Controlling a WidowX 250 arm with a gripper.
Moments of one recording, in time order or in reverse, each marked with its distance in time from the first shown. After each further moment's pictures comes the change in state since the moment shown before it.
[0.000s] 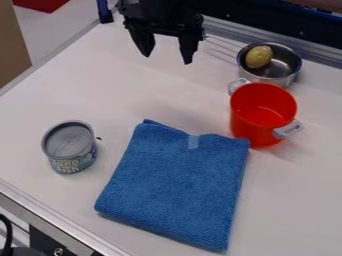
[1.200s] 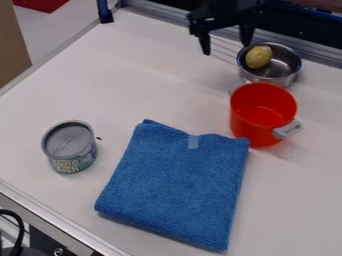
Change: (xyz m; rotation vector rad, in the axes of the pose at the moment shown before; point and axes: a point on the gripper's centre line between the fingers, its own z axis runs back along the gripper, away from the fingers) arm 0.073 -0.067 -0.073 0.030 0.087 0.502
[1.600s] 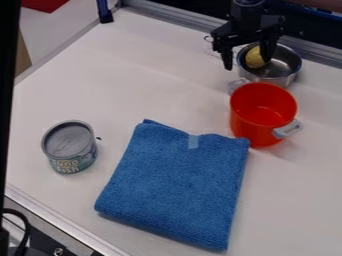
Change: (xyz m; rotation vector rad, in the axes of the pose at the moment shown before) arm -0.014 -0.020 -0.017 0.004 0.017 0.019
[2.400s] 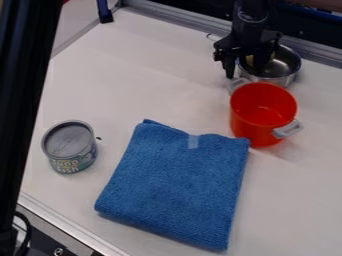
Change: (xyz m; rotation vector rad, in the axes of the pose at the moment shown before) arm 0.010 0.005 -0.032 0.088 -0.022 0.045
